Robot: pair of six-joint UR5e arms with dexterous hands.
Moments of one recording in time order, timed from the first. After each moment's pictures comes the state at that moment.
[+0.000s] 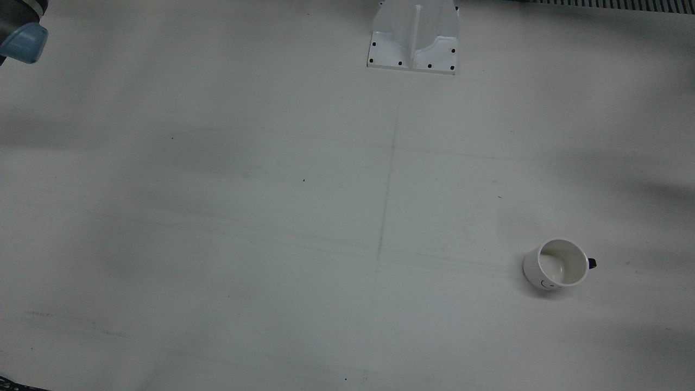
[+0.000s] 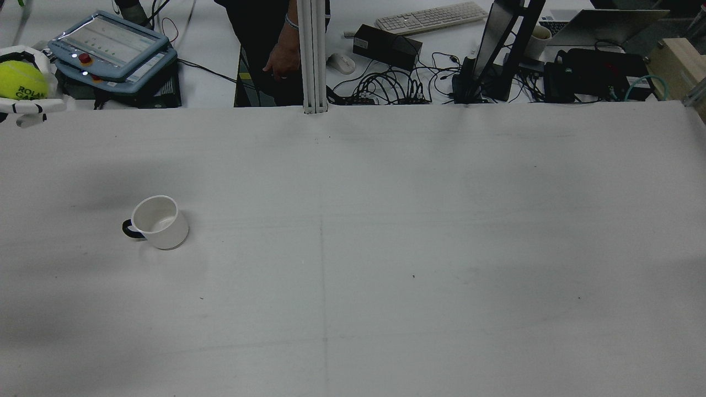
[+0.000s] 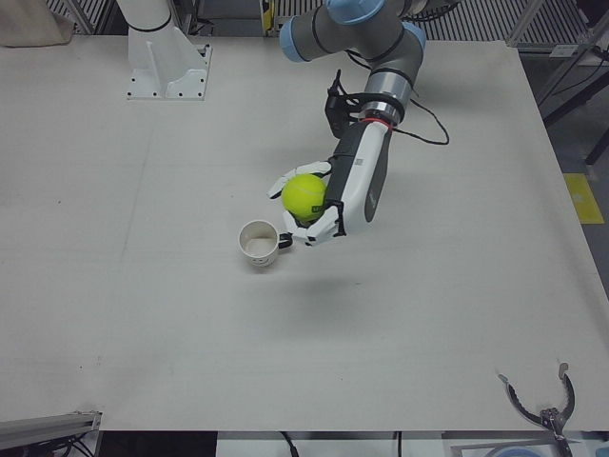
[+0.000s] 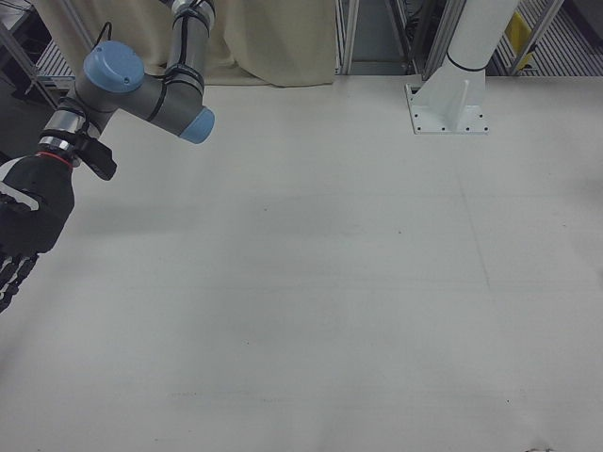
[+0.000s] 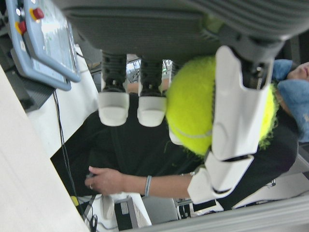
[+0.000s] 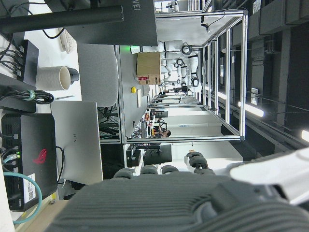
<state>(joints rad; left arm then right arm) -1.08 -1.78 -2.01 0.52 1.42 0.33 1.50 -1.45 1.48 -3.32 -1.41 0.08</state>
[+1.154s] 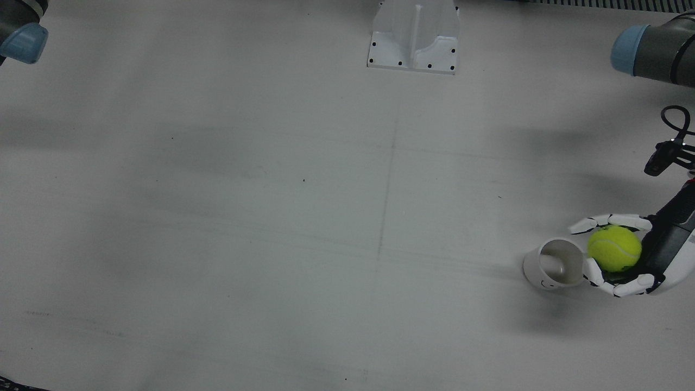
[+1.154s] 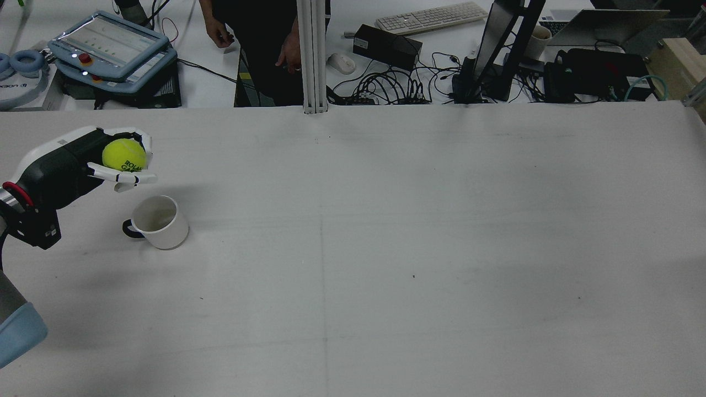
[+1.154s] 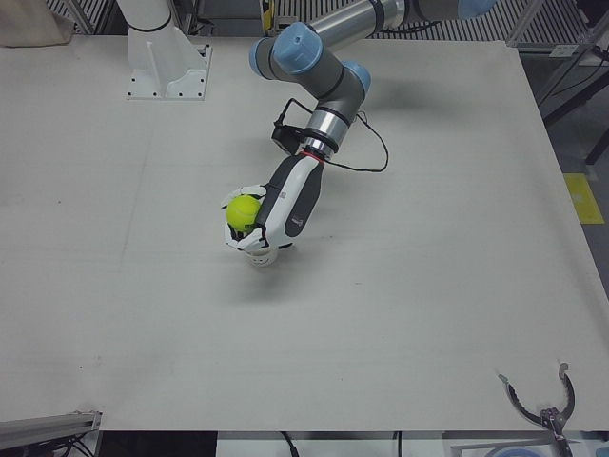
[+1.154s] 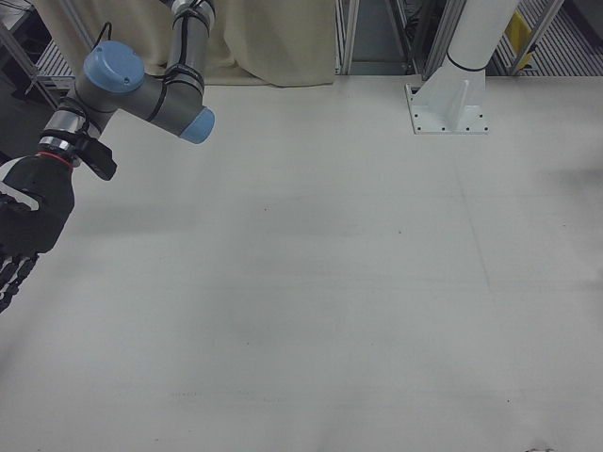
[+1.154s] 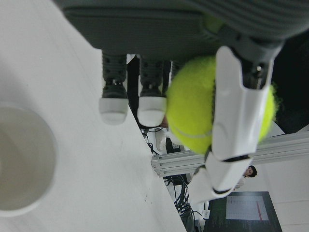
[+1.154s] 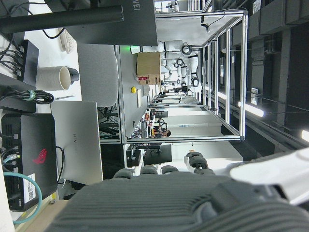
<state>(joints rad) -0.85 -1.84 -1.92 0.55 1.42 0.33 1.50 -1.45 1.48 -3.32 -1.41 0.08</state>
